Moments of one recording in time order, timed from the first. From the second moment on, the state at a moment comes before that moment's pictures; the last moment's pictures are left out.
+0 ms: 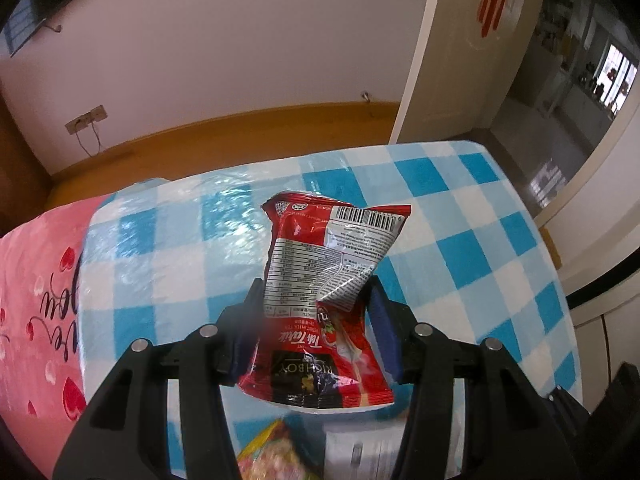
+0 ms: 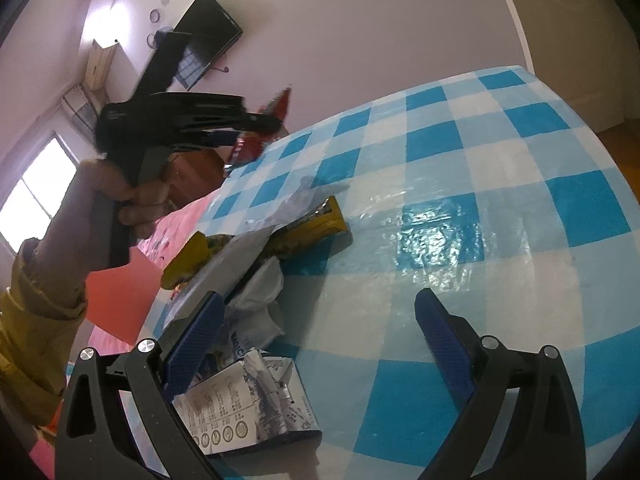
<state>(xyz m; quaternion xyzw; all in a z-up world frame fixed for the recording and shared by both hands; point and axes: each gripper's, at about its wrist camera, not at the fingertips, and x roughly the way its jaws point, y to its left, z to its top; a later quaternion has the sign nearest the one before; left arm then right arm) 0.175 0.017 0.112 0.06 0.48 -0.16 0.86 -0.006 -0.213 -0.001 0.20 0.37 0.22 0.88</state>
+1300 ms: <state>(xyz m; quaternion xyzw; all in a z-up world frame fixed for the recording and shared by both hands) -0.021 0.174 0.084 -0.04 0.44 -0.10 0.89 0.017 -0.054 0.062 0.02 0.40 0.28 0.87</state>
